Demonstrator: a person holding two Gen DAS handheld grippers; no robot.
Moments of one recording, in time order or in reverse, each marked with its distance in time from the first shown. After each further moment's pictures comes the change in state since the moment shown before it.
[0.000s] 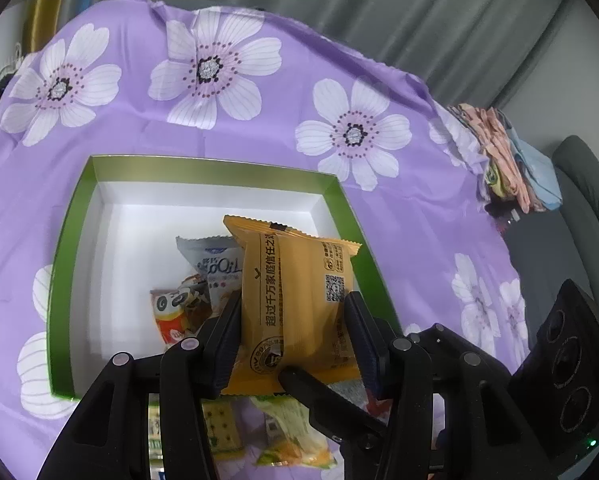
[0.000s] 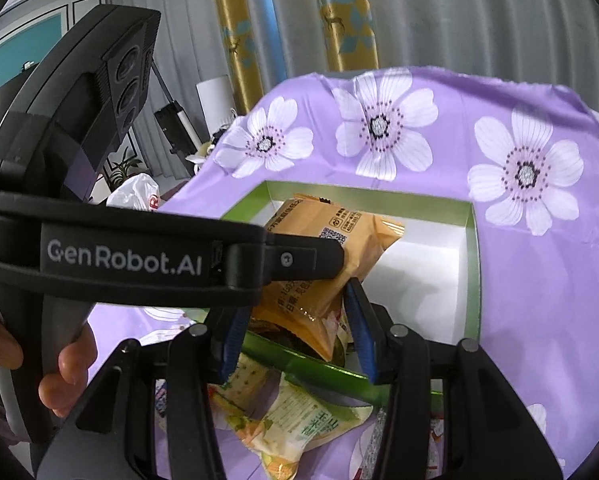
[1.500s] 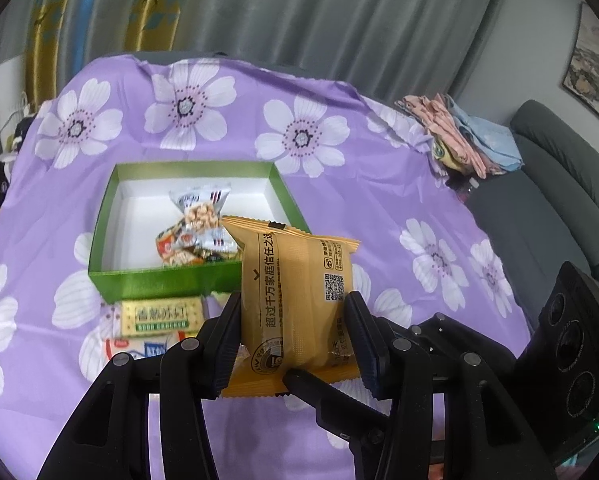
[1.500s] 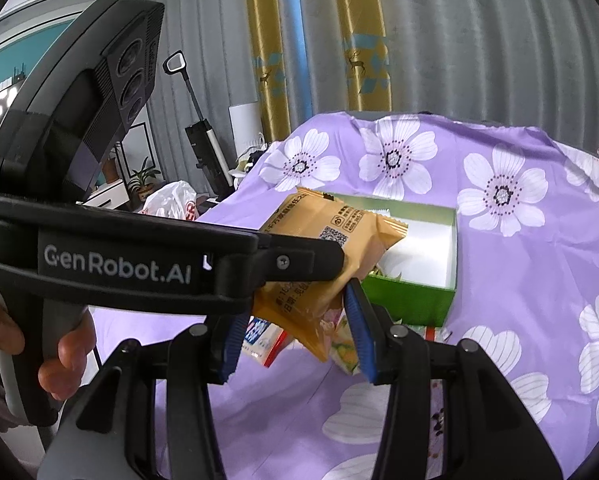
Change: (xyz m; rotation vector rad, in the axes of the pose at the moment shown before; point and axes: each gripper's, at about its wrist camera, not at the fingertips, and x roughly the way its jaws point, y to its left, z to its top) left arm -0.113 -0.072 -0.093 0.140 -0.105 0.010; right arm -0.126 0.063 -0.048 -0.061 -0.121 0.003
